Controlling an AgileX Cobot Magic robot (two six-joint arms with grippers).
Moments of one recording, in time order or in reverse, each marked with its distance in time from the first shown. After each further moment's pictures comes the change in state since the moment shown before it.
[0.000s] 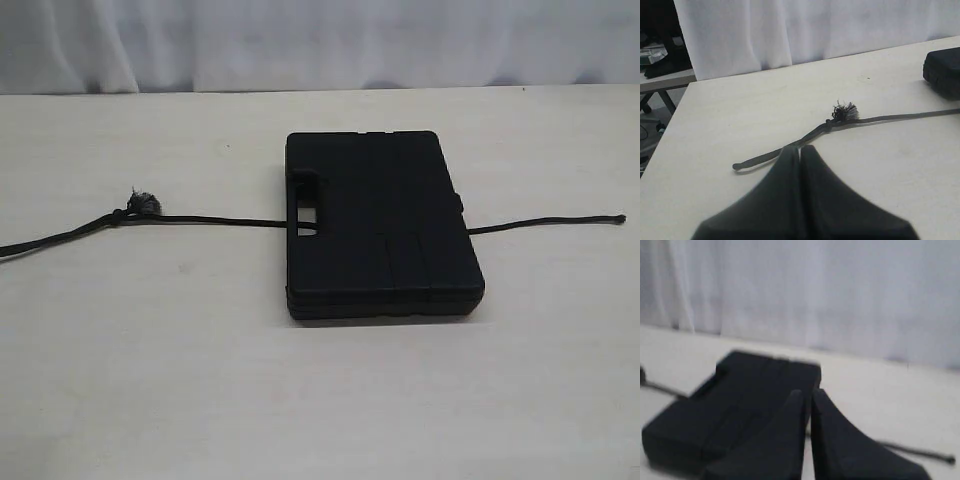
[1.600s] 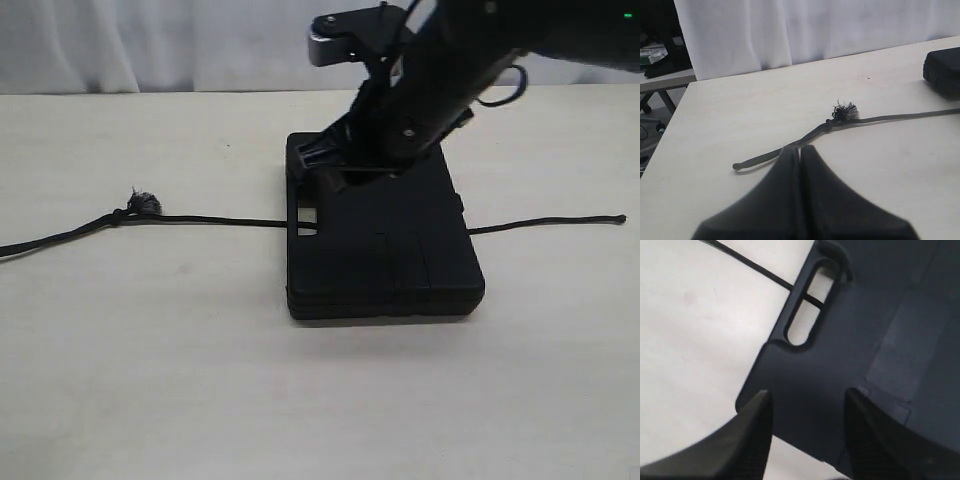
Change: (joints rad) left arm 0.000 0.000 0.000 0.000 0.000 0.000; right arm 0.334 1.714 -1.366 0.069 0.713 0.132
